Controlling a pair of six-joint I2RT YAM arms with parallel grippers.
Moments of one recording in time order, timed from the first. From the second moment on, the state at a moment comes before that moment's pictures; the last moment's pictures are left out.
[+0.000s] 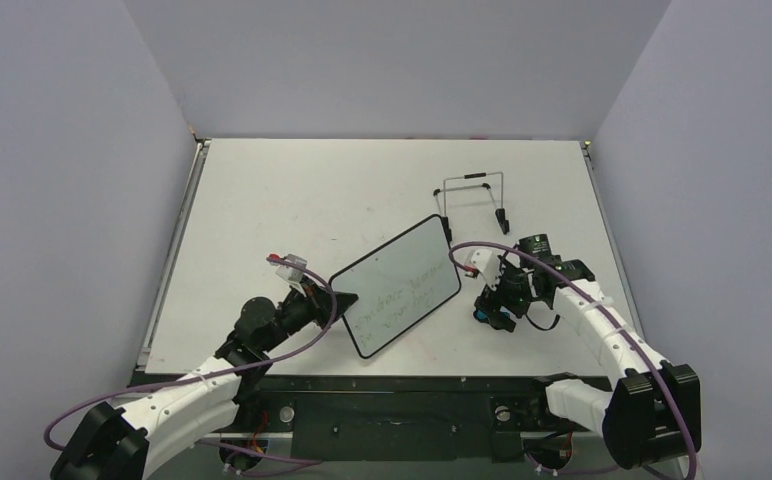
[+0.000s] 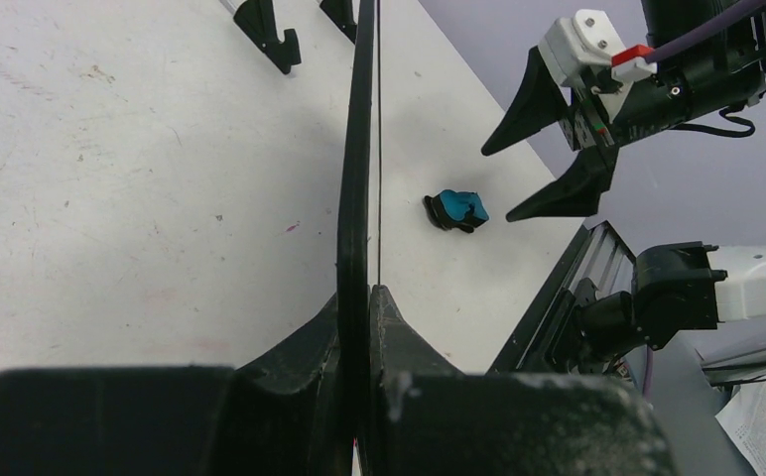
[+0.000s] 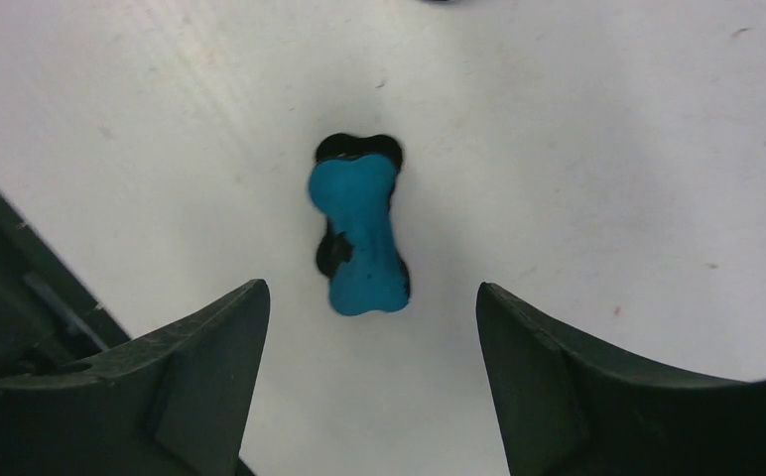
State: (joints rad) left arm -0.63 0.79 0.10 0.66 0.24 -0.65; right arm 0.20 1.11 0.72 -0.86 -0.37 -0.86
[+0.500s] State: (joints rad) left arm -0.63 0.75 0.09 0.64 0.21 -0.68; right arm 0.27 1.28 0.72 -0.70 -0.26 -0.78
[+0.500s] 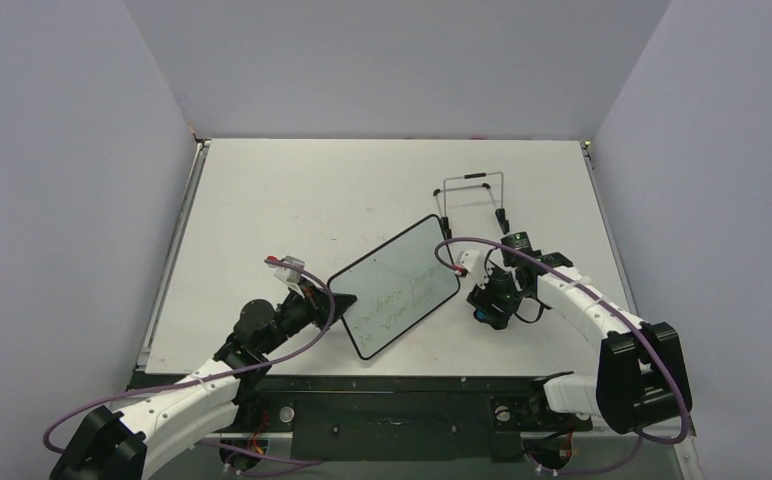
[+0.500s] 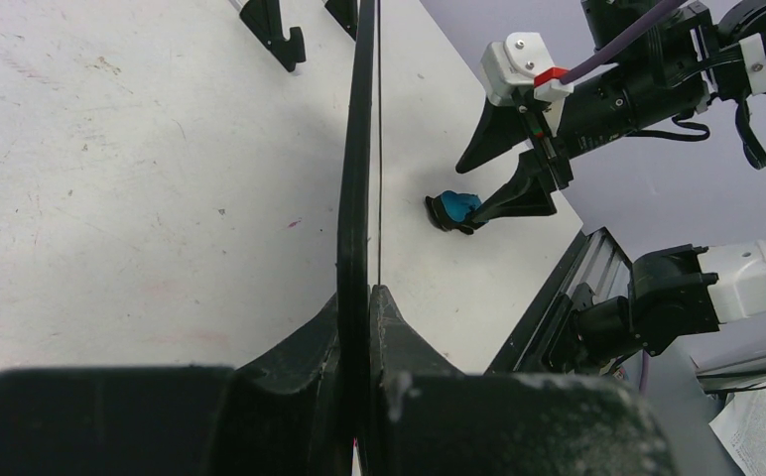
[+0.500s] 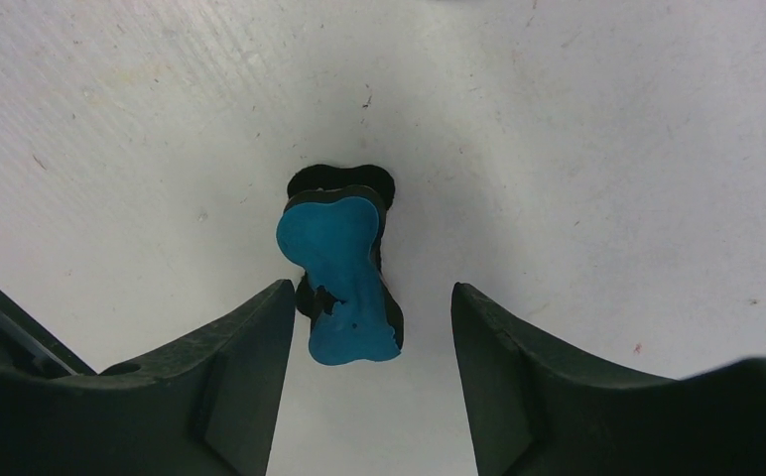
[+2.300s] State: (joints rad) left arm -0.68 1.05 0.10 0.87 0.12 -0.94; right arm 1.17 1.52 1.15 -0.63 0.05 -0.69
